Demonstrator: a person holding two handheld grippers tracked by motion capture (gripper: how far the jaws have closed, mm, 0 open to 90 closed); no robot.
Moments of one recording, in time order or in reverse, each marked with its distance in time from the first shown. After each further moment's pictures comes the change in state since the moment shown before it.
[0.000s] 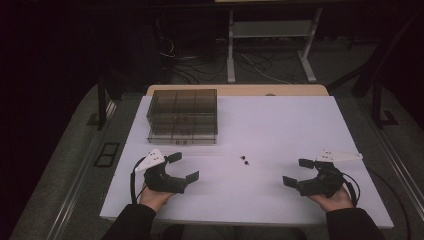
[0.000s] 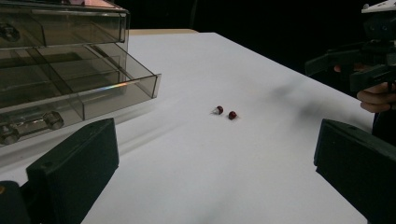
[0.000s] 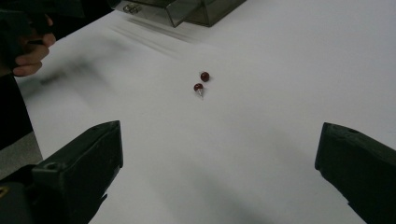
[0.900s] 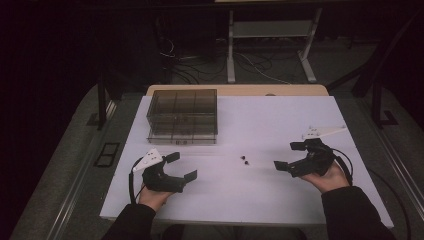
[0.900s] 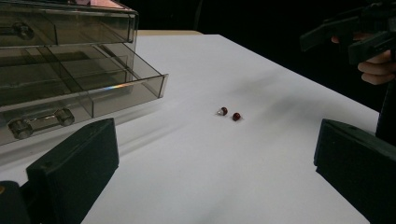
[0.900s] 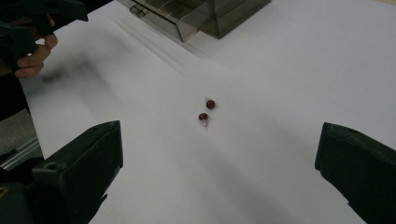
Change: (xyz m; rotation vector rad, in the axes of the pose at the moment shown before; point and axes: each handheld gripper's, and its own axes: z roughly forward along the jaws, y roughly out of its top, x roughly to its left) left arm 0.002 0.000 -0.003 -0.010 0.013 -0.017; right arm 0.007 0.067 0.016 0.114 0.014 -0.073
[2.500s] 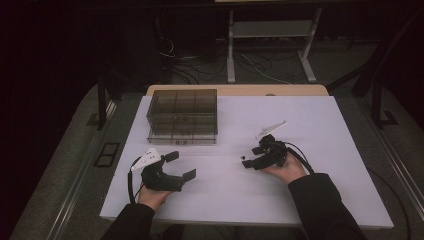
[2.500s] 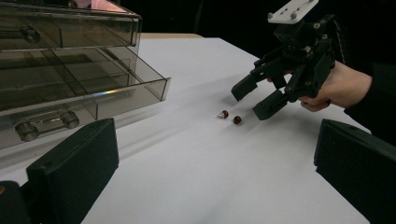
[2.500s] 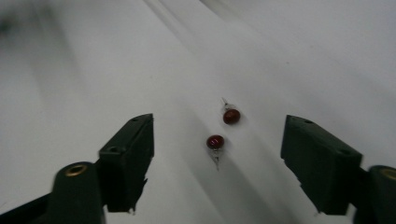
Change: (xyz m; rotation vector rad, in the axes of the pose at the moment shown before) left arm 0.003 0.001 -0.002 -0.011 -0.003 -0.010; right arm -0.003 0.011 0.119 0.206 0.086 -0.065
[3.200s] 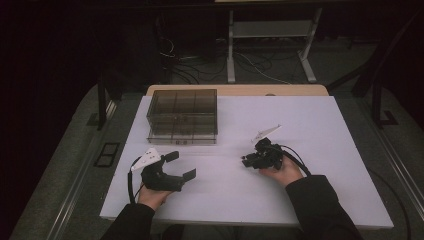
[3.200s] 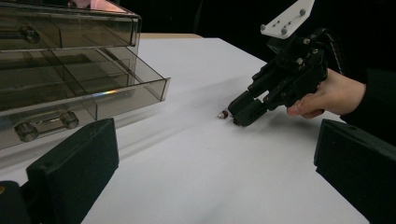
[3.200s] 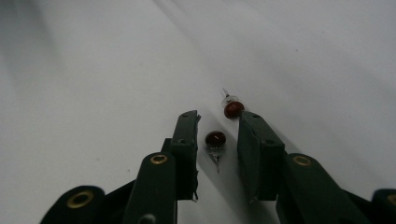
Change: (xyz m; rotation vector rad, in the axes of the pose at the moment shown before) left arm 0.000 0.000 0.000 0.000 -0.002 0.000; right arm 0.003 -0.004 0.014 0.035 -0.046 -0.016
